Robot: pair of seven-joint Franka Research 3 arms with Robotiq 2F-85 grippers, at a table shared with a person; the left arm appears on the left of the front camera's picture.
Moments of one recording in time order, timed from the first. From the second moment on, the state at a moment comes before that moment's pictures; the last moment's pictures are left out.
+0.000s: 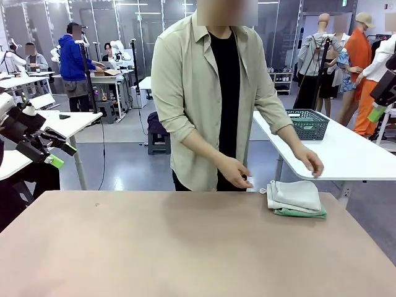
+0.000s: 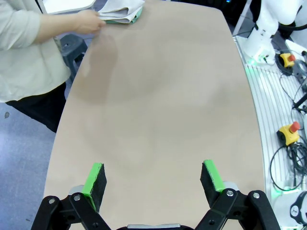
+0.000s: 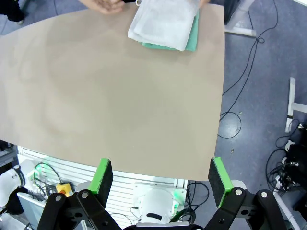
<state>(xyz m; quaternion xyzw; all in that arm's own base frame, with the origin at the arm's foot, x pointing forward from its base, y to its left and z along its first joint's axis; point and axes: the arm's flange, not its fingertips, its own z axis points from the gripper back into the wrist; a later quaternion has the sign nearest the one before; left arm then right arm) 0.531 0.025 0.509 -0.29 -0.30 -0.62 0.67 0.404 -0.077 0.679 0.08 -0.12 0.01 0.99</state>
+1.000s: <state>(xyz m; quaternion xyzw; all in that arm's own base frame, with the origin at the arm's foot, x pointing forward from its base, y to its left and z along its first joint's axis) 0.476 0.122 0.756 -0.21 -0.21 -0.19 0.94 0.311 -0.074 0.816 0.14 -0.13 0.02 0.98</state>
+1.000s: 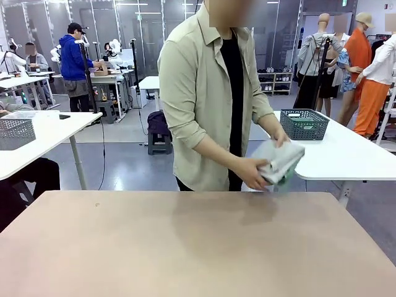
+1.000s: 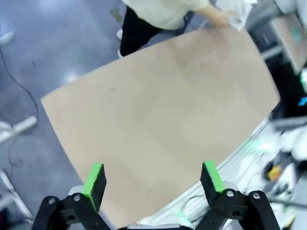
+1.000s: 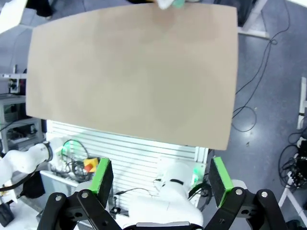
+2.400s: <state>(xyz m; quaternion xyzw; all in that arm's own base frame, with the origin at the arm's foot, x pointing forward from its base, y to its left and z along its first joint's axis) 0.427 0.140 0.808 -0.25 -0.27 -0.10 0.92 0.269 -0.041 0.845 0.20 -0.14 -0.12 0.96</state>
